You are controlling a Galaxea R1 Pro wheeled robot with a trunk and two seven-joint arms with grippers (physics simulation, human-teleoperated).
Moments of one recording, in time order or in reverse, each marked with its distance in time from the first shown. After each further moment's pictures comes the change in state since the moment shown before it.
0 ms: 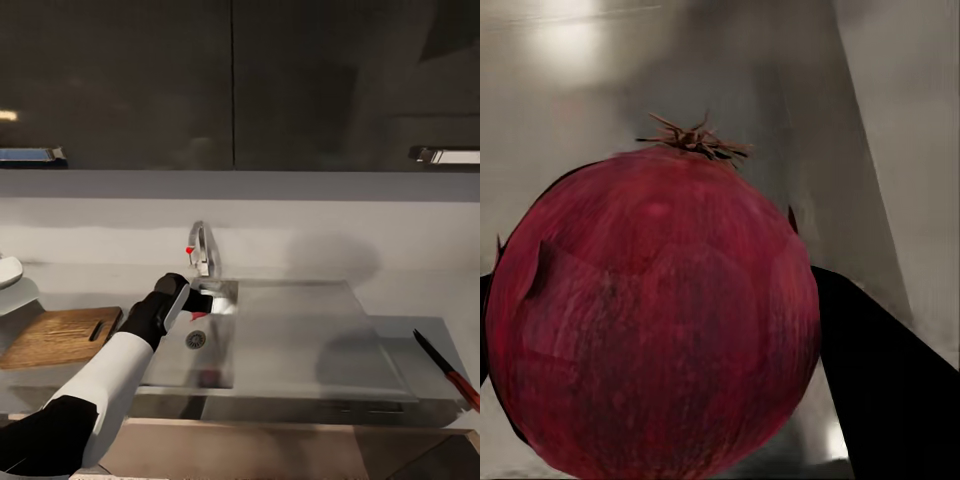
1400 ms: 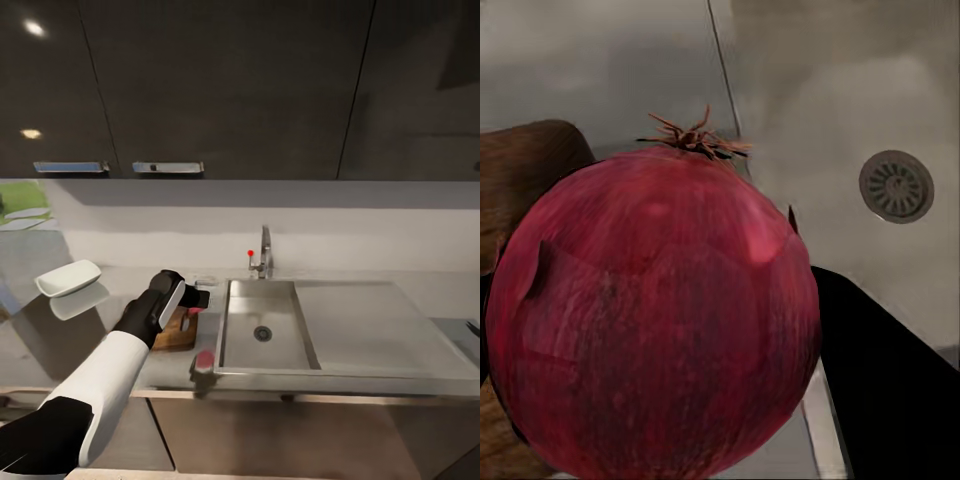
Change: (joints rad) left arm 0.000 0.020 0.007 -0.039 0.009 -0.001 0.000; right arm 0.000 0.001 0.000 -0.001 0.000 -0.011 0.000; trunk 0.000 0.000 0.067
